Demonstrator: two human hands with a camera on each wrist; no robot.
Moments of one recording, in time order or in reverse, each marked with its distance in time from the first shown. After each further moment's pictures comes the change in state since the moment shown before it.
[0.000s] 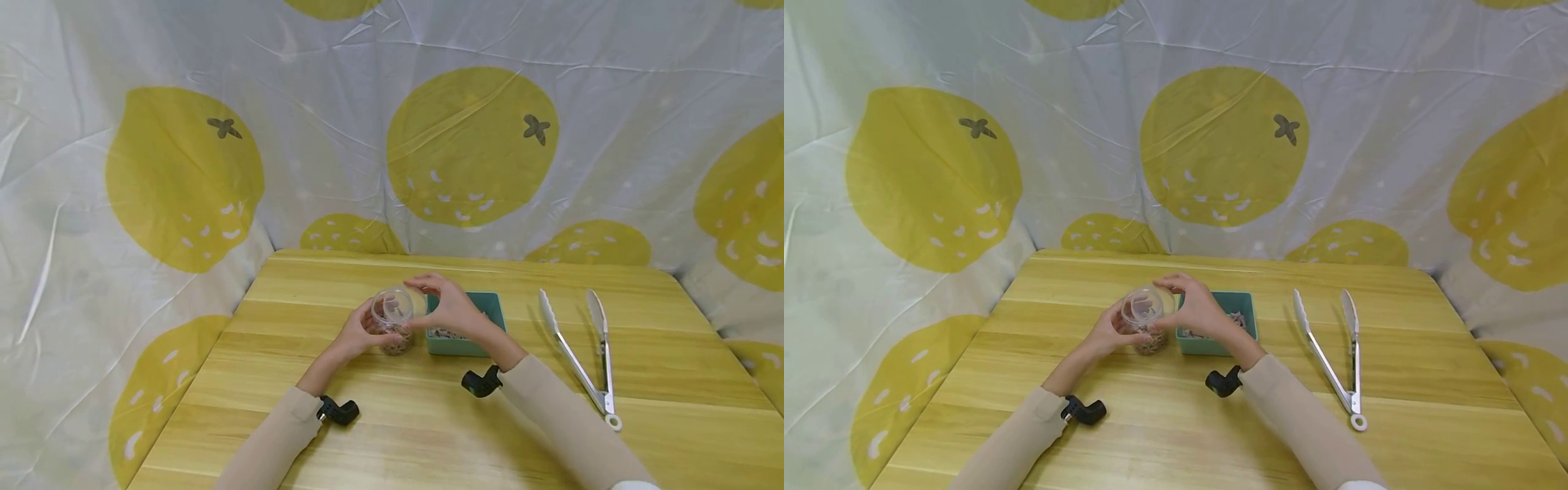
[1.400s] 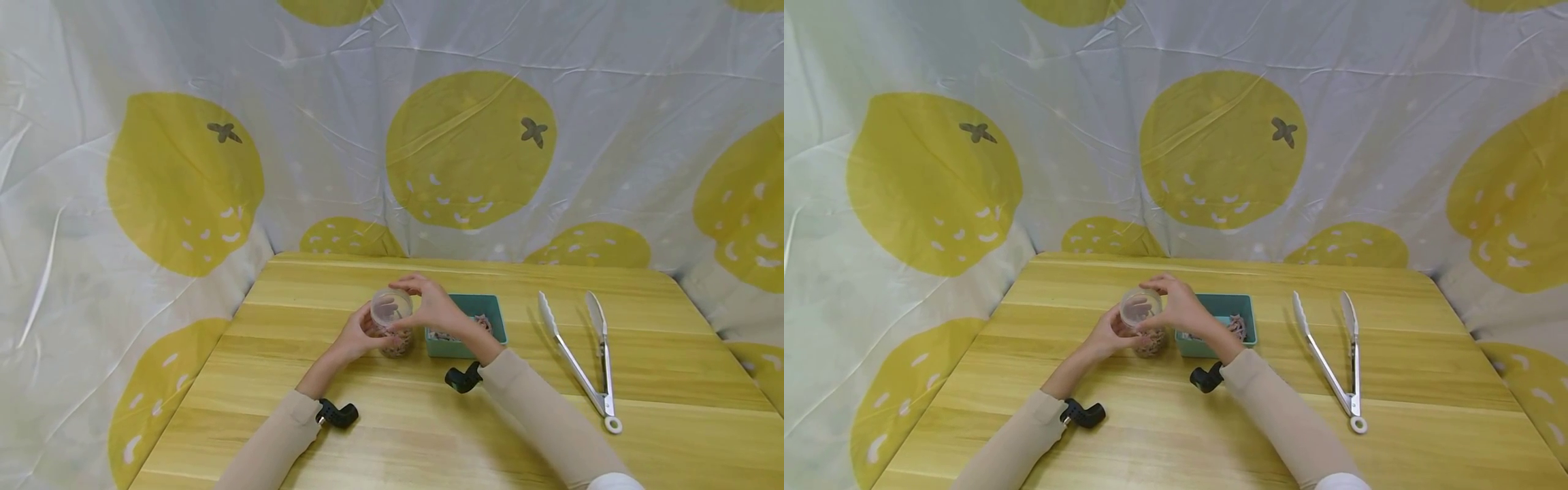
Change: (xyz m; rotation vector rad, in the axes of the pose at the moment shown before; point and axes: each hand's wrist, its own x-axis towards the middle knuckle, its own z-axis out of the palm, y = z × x) left_hand 0.000 -0.002 -0.001 -0.008 -0.022 0.035; right_hand 0.022 0.004 0.018 -0.025 -0.026 -0.041
